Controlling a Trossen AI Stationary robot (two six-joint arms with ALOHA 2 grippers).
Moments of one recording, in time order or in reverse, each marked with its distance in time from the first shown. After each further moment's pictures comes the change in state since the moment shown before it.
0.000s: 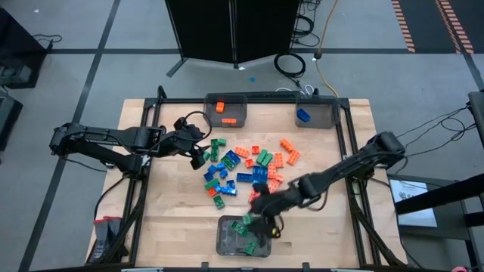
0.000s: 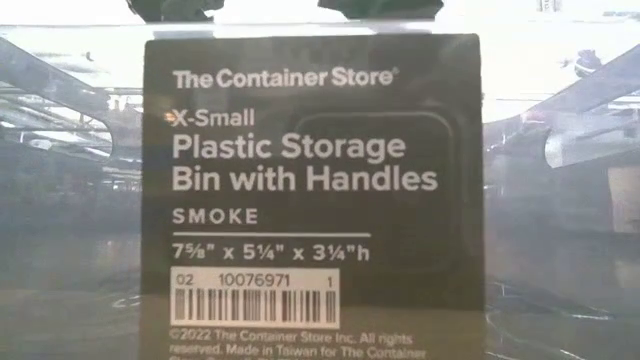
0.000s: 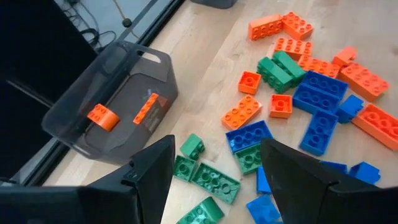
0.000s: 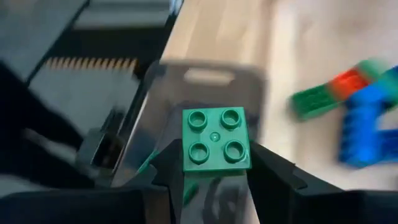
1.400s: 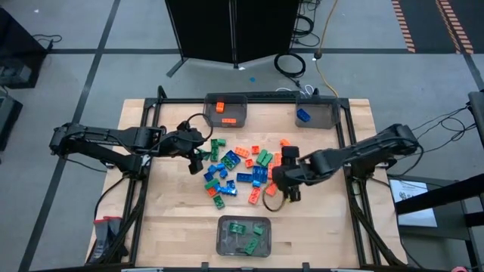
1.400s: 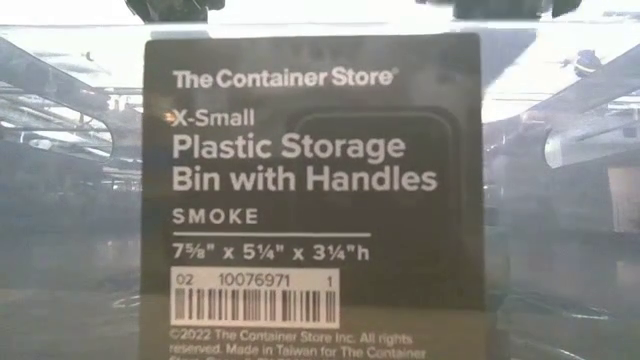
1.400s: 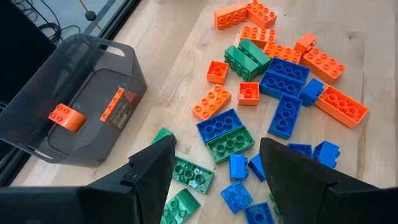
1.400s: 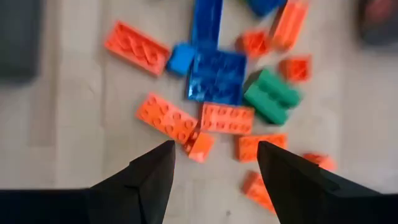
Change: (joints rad) left arm 0.000 0.000 0.000 -0.006 0.119 0.026; right arm -0.172 -0.199 0.004 -0.766 0.275 -0.107
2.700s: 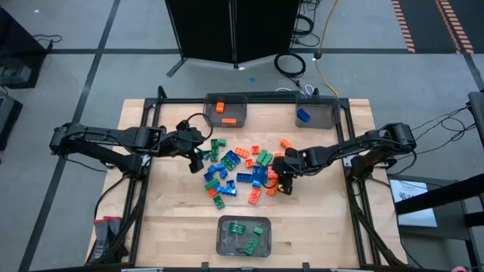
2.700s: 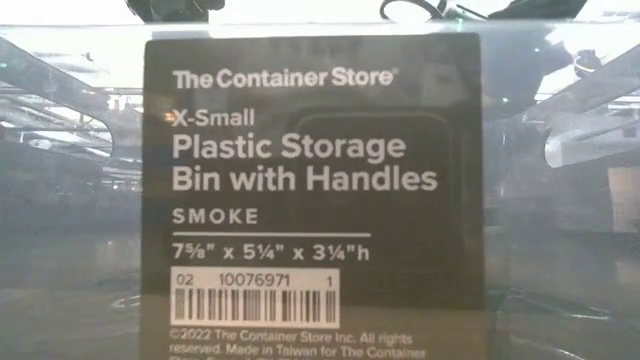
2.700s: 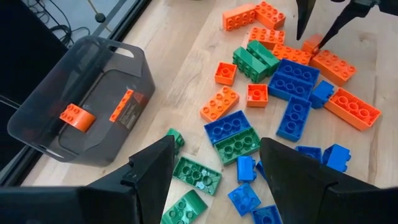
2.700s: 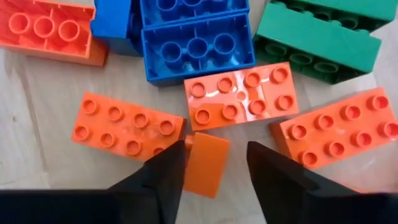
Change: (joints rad) left arm 0.000 0.000 0.000 0.000 -0.032 0.002; right arm -0.192 0.004 -0.461 0.564 -0.201 0.179
